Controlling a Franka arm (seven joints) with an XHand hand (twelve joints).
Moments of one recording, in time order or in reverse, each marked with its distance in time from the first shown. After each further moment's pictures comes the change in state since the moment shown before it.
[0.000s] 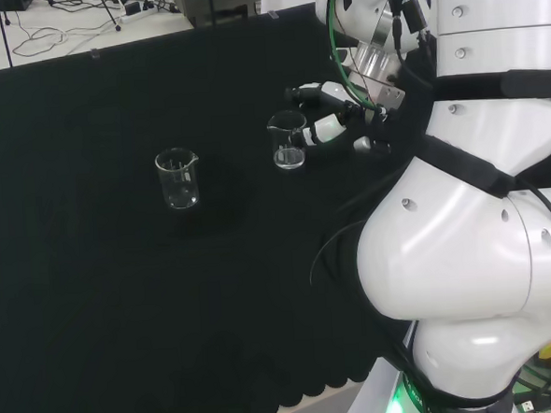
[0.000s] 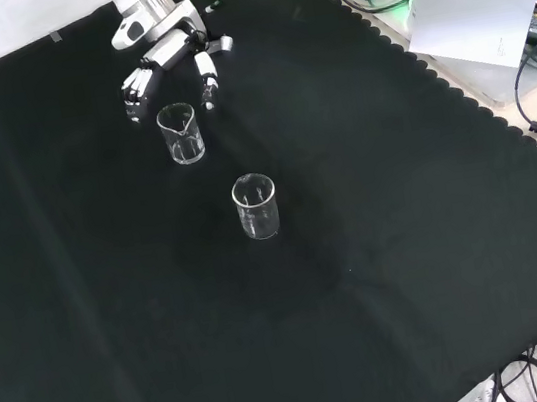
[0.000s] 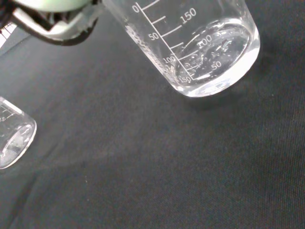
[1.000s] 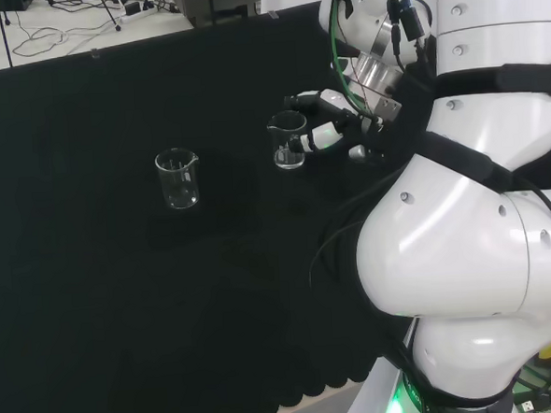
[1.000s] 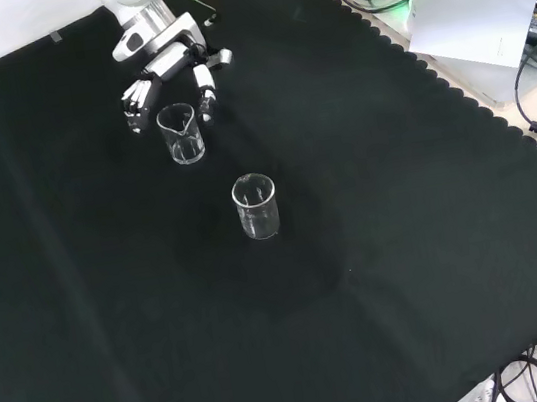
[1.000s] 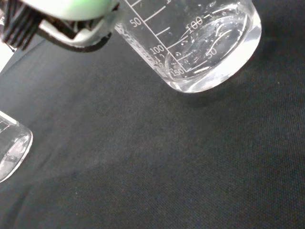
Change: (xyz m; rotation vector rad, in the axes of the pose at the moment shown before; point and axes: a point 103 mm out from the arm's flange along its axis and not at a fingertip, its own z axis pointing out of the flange) arm -0.010 0.013 0.019 -0.034 0.068 -0.009
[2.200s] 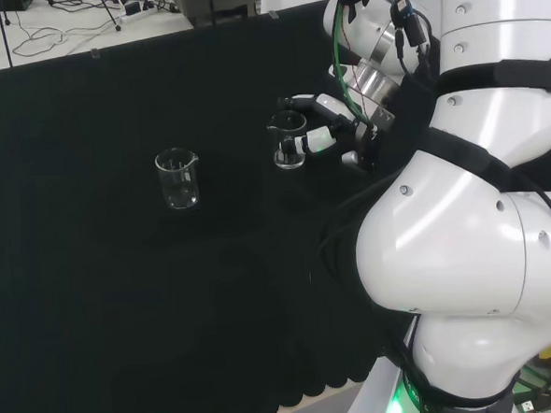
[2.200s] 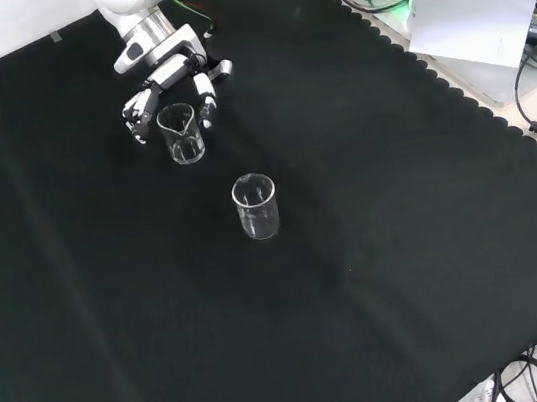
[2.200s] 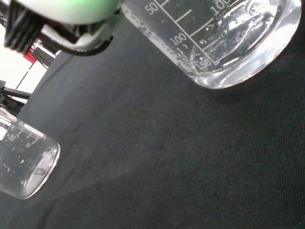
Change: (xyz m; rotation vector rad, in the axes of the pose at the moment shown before) arm 0.001 0.012 0.017 -0.038 0.110 -0.045
